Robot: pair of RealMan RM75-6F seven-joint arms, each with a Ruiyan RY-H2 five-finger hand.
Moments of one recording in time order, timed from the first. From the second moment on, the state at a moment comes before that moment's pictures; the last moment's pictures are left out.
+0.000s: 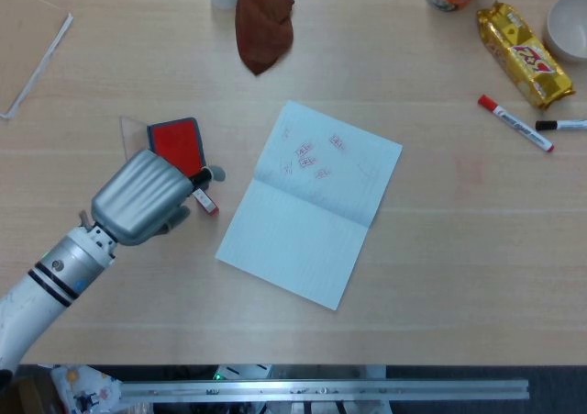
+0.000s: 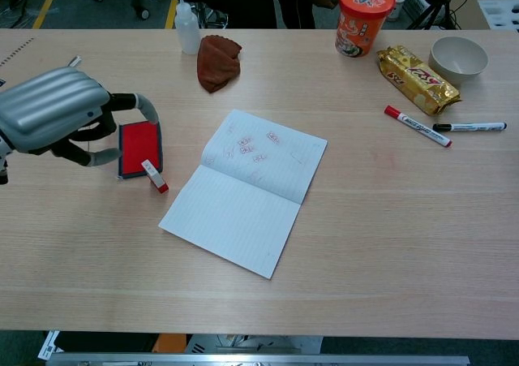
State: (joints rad) left arm -0.50 -1.19 -0.04 -1.75 1.70 1.03 0.21; right arm 0.18 -0.98 0.11 -1.64 -1.48 1.39 0.08
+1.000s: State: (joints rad) left arm -0.61 -1.34 -0.02 -1.65 1.45 0.86 0.47; right arm 0.18 -0.99 0.10 -1.63 -1.48 1.38 0.09
